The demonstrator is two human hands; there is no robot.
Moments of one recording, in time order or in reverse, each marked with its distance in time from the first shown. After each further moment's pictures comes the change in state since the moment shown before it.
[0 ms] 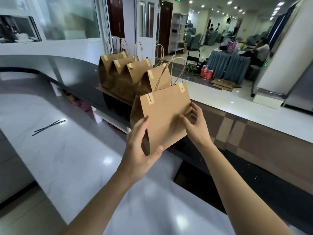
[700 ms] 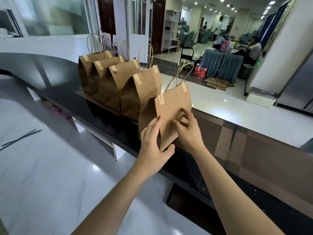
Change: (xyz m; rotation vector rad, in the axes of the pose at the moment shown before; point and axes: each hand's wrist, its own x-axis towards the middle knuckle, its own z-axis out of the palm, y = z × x) left_hand 0.108 -0.035 0.092 0.020 -0.083 -0.037; right_hand 0.088 0.036 0.013 -0.023 0.001 0.085
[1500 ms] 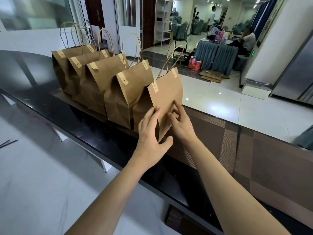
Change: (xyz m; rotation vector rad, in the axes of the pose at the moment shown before) left_hand 0.083 -0.035 0.031 0.031 -0.035 0.024; right_hand 0.088 0.029 0.021 -0.027 -0.051 0.042
